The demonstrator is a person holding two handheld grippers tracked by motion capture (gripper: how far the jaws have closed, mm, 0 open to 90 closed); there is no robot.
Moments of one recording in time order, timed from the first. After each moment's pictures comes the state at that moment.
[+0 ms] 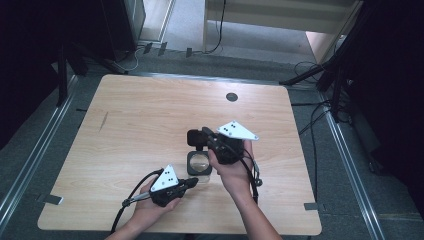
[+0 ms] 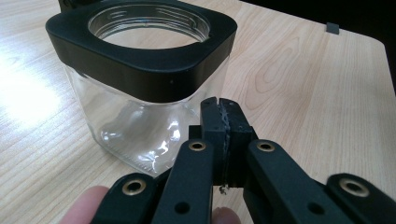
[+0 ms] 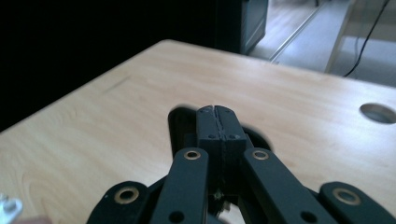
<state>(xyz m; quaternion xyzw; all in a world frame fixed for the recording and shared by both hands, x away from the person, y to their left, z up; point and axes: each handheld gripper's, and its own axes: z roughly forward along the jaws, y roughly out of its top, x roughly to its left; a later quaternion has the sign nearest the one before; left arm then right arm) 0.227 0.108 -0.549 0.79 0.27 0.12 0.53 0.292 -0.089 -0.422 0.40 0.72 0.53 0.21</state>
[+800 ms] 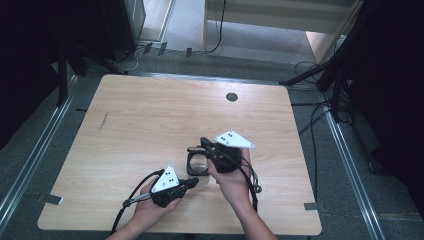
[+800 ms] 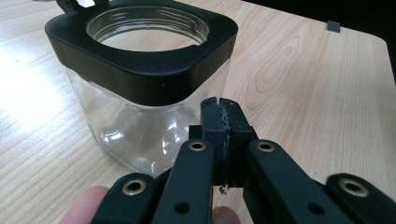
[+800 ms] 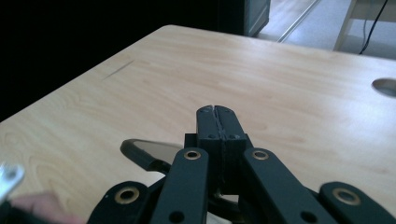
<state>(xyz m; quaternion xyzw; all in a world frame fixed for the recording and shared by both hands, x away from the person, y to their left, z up) 0.226 0.106 -0.549 0.80 0.27 0.12 0.53 0.279 -0.088 -0.446 0.40 0.74 0.51 0.18</state>
